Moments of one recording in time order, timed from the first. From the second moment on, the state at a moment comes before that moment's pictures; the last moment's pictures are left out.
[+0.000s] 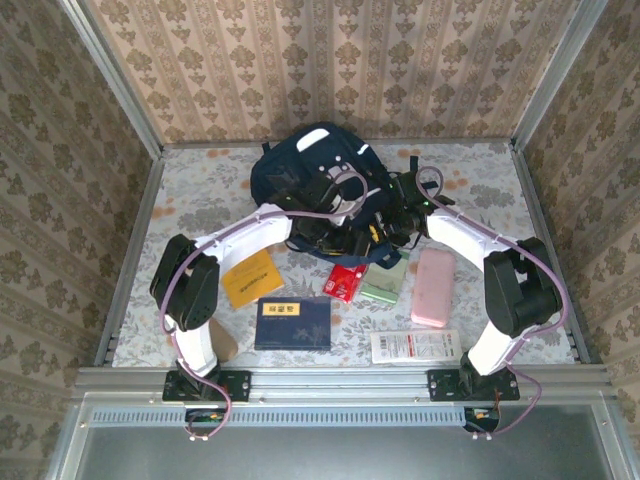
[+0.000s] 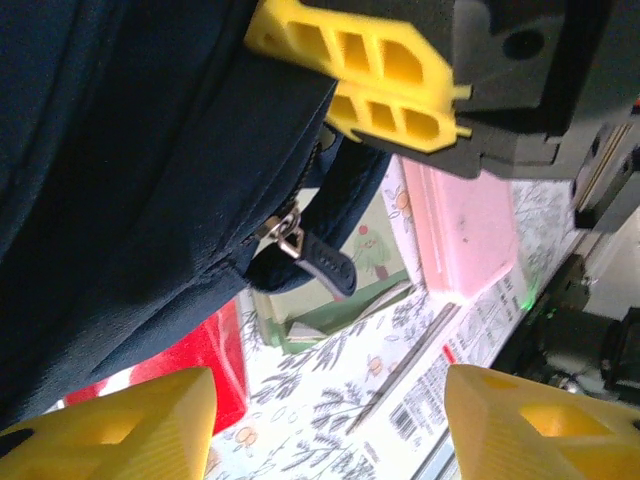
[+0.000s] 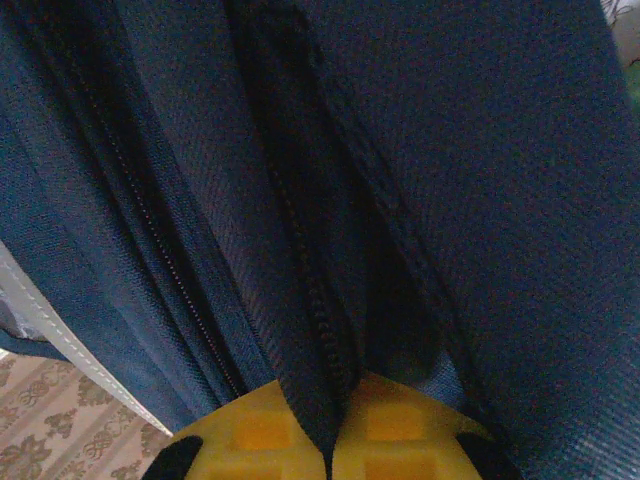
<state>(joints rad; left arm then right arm) -0.77 1.82 1.43 -0.65 0.55 -0.42 0.35 1.69 1.16 -0.51 -0.27 1.56</state>
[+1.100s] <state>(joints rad) -0.81 1.94 1.56 -0.76 0.34 -0.69 0.42 1.59 1.06 -0.34 -0.14 1.73</state>
